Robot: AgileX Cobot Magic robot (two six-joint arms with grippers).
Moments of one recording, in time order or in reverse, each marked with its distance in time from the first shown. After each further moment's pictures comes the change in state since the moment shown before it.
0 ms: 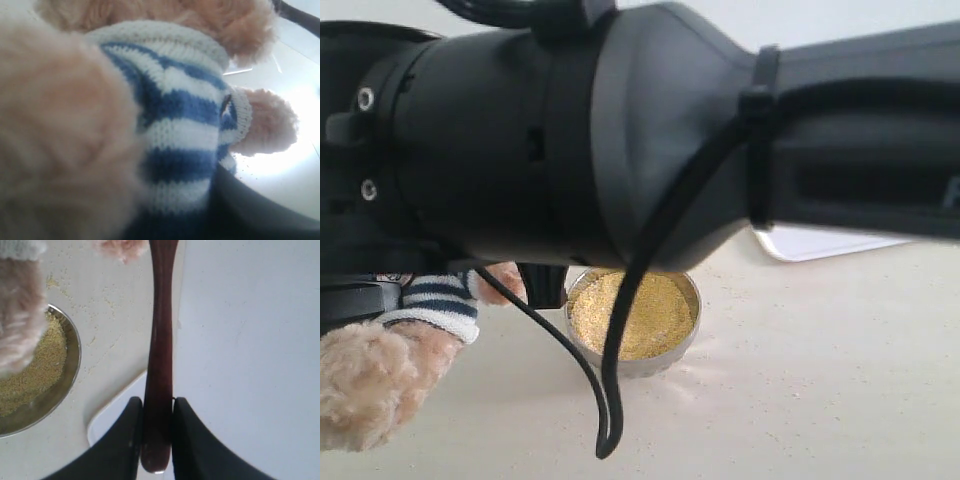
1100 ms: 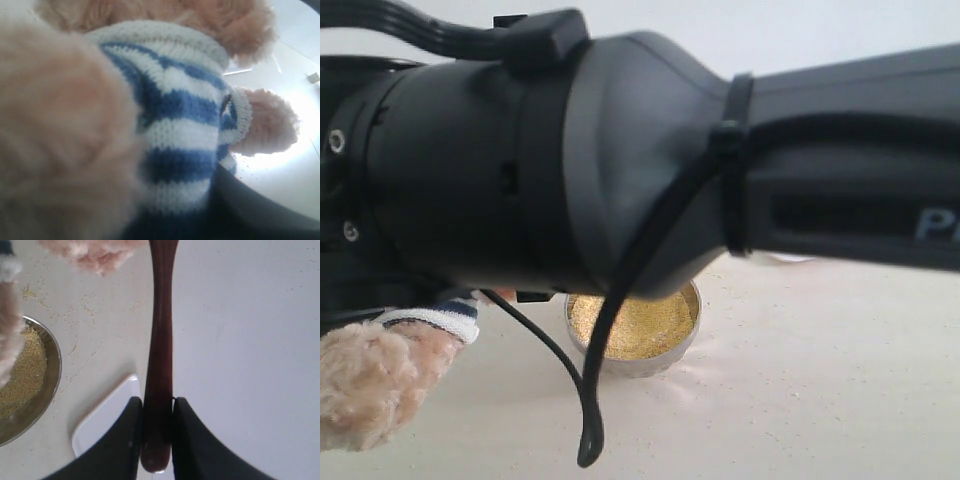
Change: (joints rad) left arm 0.000 0.000 0.000 0.000 0.000 0.000; right arm 0.019 0.014 0.000 -0.085 0.000 0.066
